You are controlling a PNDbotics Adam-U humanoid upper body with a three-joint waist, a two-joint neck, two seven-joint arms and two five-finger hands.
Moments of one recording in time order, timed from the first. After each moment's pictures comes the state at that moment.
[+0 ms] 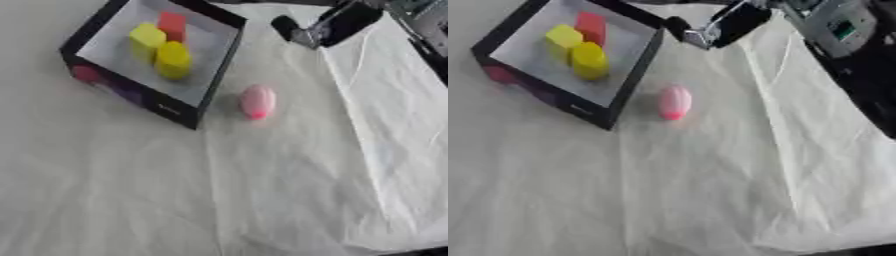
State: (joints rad) left arm -0.20 0.48 0.25 -1.92 0.53 -0.27 -0.10; right arm -0.59 -0.98 0.19 -1.82 0.09 -0.55 0.43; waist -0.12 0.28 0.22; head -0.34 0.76
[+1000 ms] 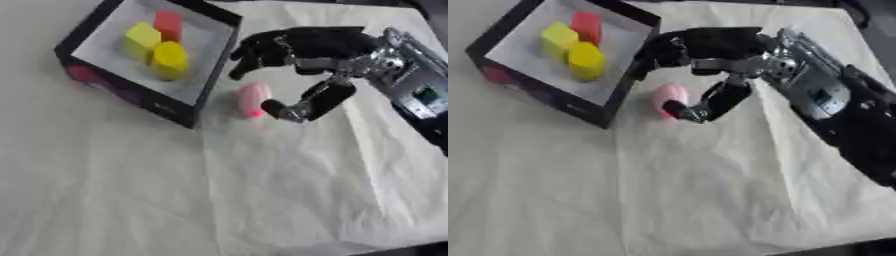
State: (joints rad) left arm -0.18 0.48 0.25 -1.91 0.51 -0.27 -0.12; right arm -0.44 -0.84 0.26 -1.86 0.33 -0.47 0.50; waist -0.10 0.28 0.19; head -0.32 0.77
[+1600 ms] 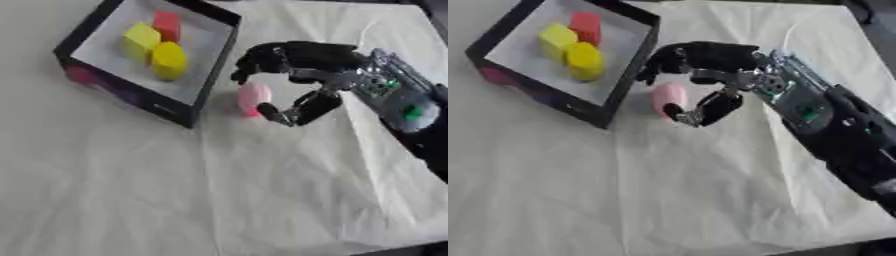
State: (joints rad) left arm -0.17 0.48 0.25 -1.90 0.51 -0.27 -0.13; right arm -0.42 -0.76 0.25 -1.77 0.45 -0.40 0.42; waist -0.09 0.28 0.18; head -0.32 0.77
